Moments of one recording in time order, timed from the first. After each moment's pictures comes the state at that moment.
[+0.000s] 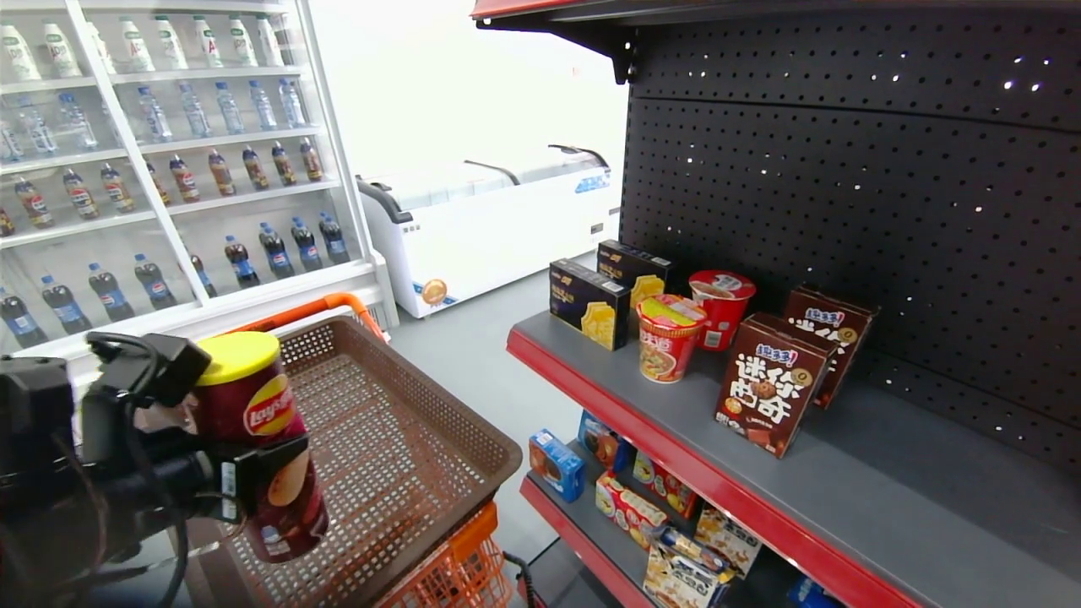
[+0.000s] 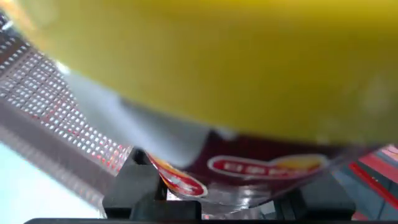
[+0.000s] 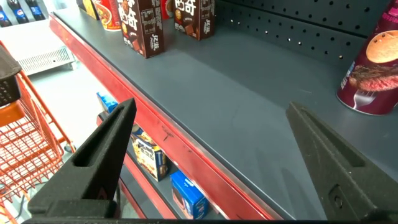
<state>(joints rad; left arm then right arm) -0.06 1.34 -0.42 -0.48 -0.12 0.03 0.00 0.00 0.00 0.00 0.00 0.00</state>
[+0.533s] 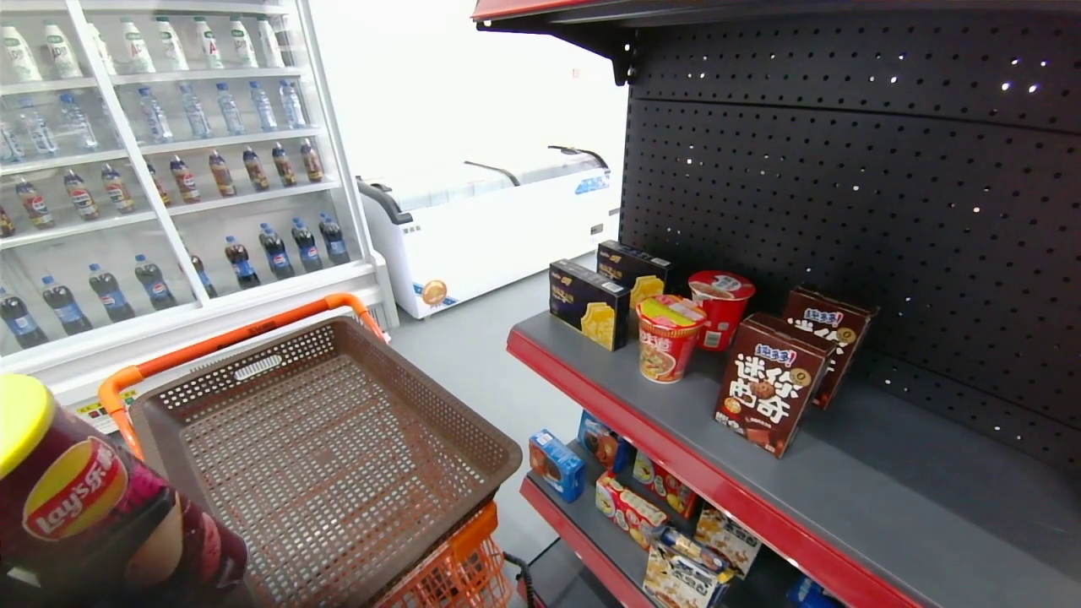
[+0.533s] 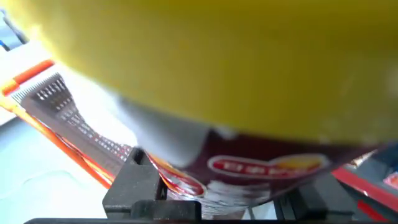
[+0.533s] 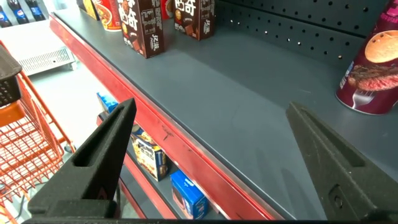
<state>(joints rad) -0.05 0.78 -0.20 -0.45 -0.09 0.05 0.00 0.00 0.00 0.00 0.00 0.00</state>
